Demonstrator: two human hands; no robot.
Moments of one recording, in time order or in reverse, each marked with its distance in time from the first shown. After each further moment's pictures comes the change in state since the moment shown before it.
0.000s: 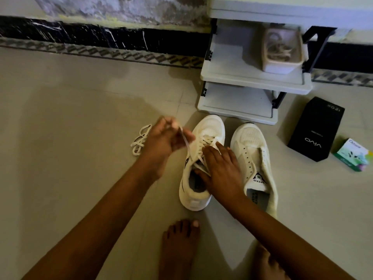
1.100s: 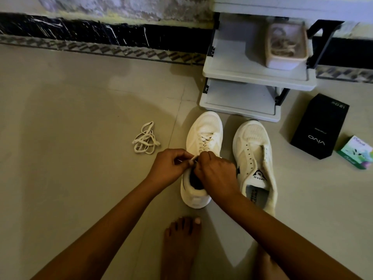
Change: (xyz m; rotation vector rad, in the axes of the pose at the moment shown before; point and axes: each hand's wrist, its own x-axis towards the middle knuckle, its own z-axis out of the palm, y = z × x) left_hand -0.016 -0.071 -0.021 0.680 -0.184 -0.085; right_hand 0.007 -0.022 0.008 -0.131 0.350 -0.046
